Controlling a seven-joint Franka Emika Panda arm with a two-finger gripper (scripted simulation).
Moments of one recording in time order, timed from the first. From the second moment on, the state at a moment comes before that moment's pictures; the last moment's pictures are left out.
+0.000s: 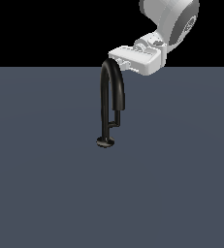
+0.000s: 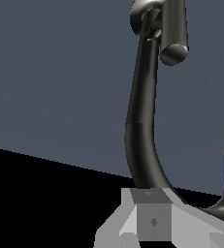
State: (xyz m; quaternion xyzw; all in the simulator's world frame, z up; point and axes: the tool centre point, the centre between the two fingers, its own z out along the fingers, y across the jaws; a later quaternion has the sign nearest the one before) arm 0.032 -0.011 0.282 -0.76 0.34 0.44 0.33
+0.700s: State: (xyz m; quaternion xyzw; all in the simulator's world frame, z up) arm 0.066 -0.015 0.183 -0.61 0.42 0.54 0.40
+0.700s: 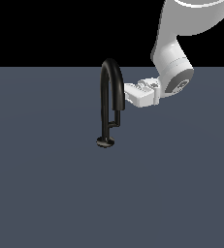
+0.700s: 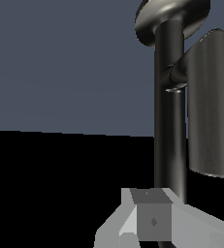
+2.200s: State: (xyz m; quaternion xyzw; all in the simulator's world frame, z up) arm 0.051 -0.015 0.150 -0.55 0.45 0.57 0.42
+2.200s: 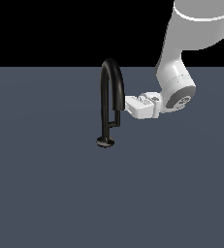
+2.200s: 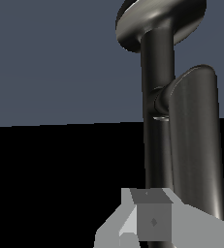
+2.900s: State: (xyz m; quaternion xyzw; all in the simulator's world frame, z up) arm 0.027 -0.021 0.160 -0.55 0.44 0.56 0.43
